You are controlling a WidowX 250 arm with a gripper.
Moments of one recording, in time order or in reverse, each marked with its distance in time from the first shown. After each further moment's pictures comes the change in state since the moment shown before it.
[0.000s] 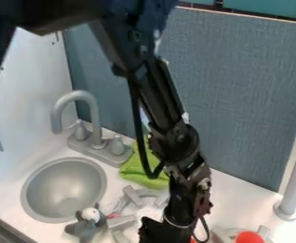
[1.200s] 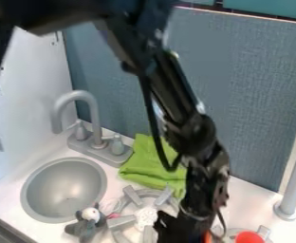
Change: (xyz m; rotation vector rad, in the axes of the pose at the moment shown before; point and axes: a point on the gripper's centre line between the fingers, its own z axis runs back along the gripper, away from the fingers) arm 0.006 -0.006 0.024 -0.027 0.059 -0.124
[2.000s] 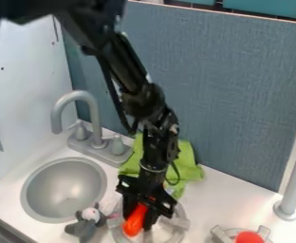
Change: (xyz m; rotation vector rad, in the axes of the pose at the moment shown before) arm 0.014 0.087 -0.004 -0.007 -0.022 0.353
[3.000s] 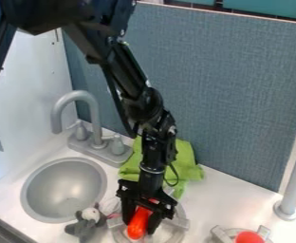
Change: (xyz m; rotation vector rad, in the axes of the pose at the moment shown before) arm 0.004 0.000 -0.010 -0.049 0.058 0.052
